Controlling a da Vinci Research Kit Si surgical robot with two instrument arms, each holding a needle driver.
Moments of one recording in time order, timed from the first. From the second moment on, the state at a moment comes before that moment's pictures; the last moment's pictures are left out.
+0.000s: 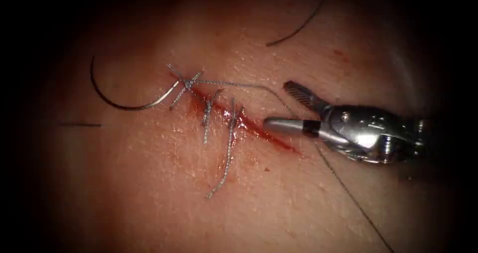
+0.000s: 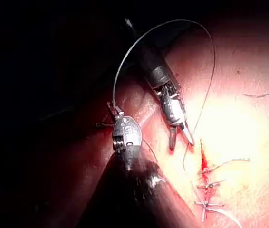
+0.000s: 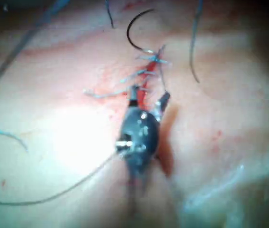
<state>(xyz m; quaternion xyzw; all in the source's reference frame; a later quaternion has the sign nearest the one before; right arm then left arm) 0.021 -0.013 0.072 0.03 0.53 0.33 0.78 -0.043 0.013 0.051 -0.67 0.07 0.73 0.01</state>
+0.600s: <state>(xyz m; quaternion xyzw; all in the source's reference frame) -0.003 -0.003 0.067 -0.06 0.48 0.39 0.78 -0.046 0.010 0.063 -0.62 -0.01 0.78 0.03</state>
